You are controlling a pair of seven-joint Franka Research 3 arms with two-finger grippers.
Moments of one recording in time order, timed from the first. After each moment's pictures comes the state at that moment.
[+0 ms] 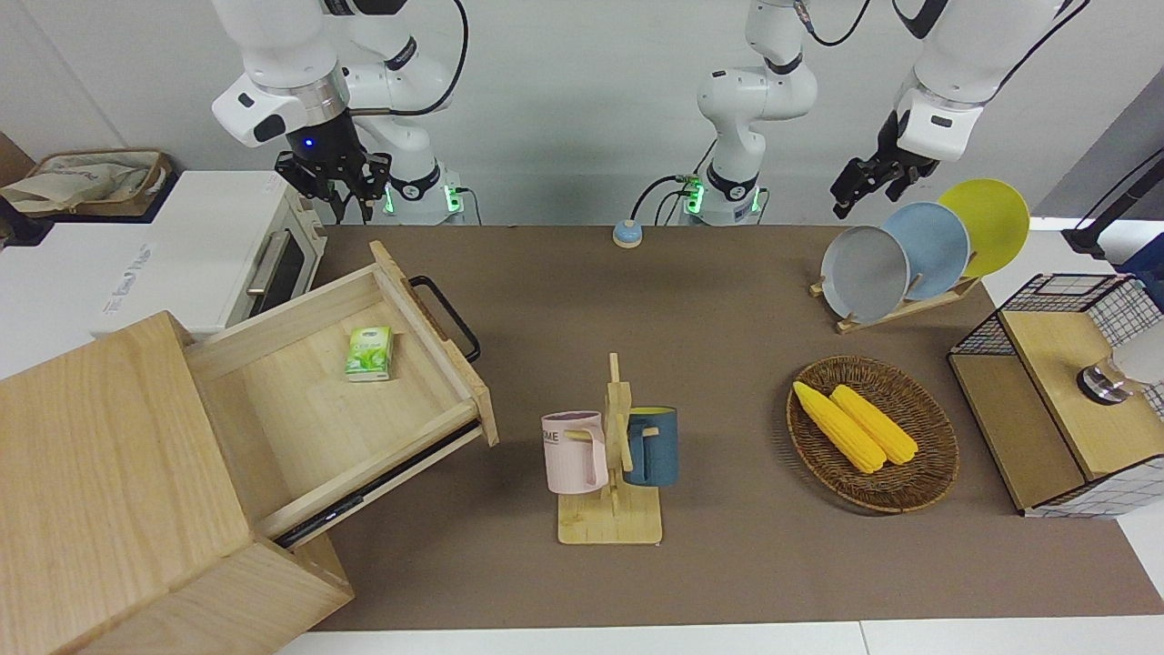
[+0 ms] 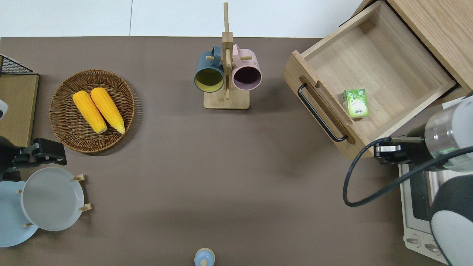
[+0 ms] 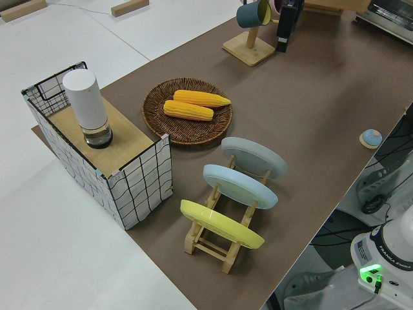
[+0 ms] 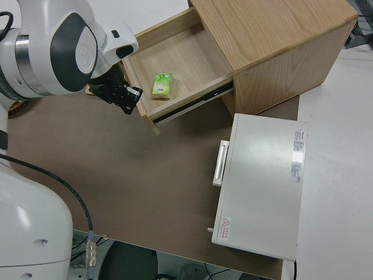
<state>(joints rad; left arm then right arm) 0.02 -0.10 -0.04 -1.64 0.00 1.44 -0.33 0.20 -0.04 -0.02 -1.55 0.00 1.41 0.32</state>
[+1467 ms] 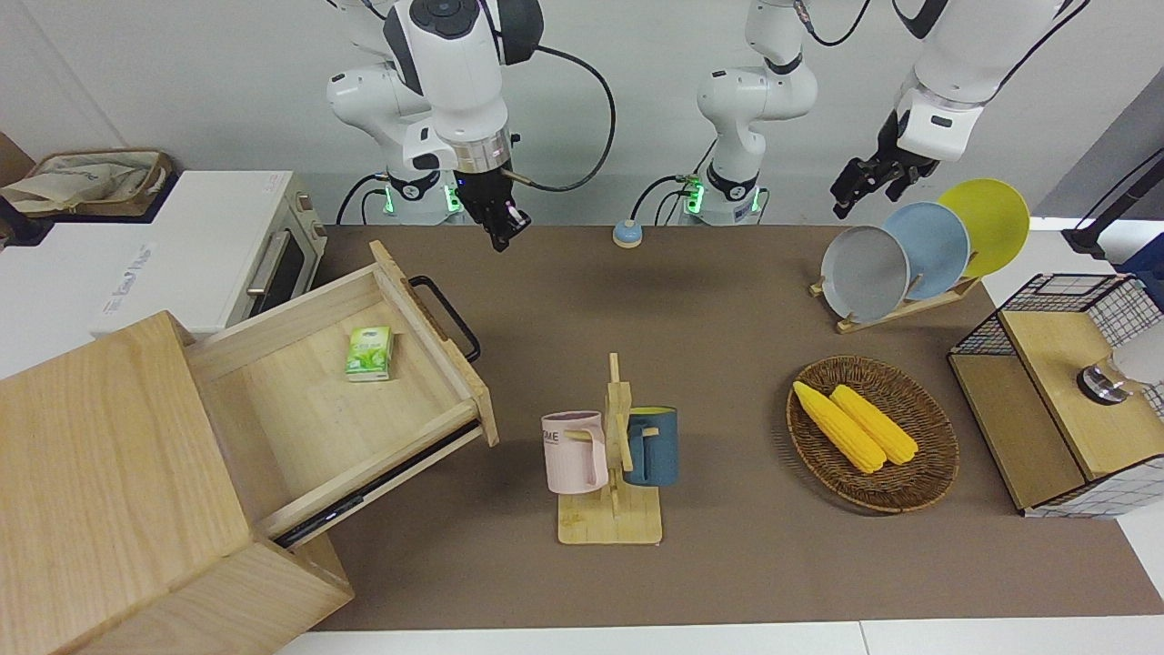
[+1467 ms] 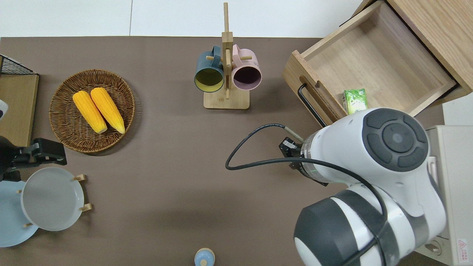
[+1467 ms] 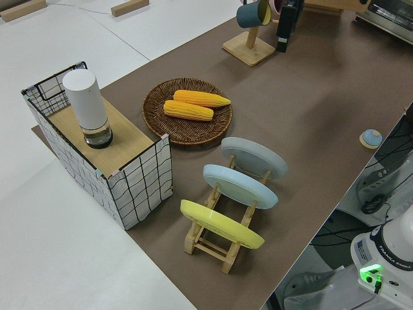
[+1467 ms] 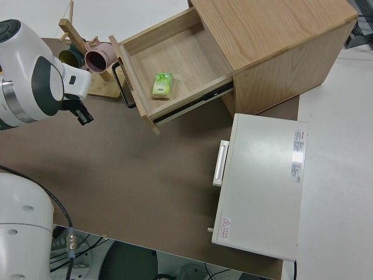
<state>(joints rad) 0.02 -0.10 -0.04 -1.64 0.00 1.44 -0.33 0.38 -0.01 0.04 -1.79 0.08 1.78 1.16</state>
